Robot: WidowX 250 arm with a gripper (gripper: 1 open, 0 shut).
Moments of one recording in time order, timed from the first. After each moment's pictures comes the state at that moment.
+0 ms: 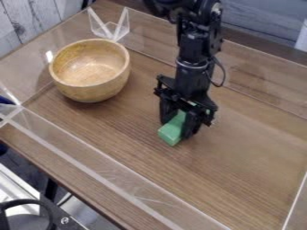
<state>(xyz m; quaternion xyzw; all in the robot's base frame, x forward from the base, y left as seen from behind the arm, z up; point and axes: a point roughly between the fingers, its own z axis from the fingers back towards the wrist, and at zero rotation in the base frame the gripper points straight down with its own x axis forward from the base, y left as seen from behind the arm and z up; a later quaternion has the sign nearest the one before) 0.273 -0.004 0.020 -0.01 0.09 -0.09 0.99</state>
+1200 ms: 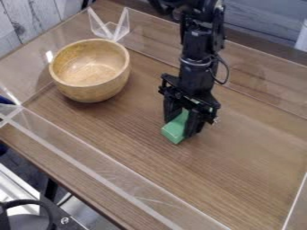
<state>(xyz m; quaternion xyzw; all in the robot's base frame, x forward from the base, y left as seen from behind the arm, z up) 0.275 -0.017 0.019 -0.03 0.10 -0.13 0.99</state>
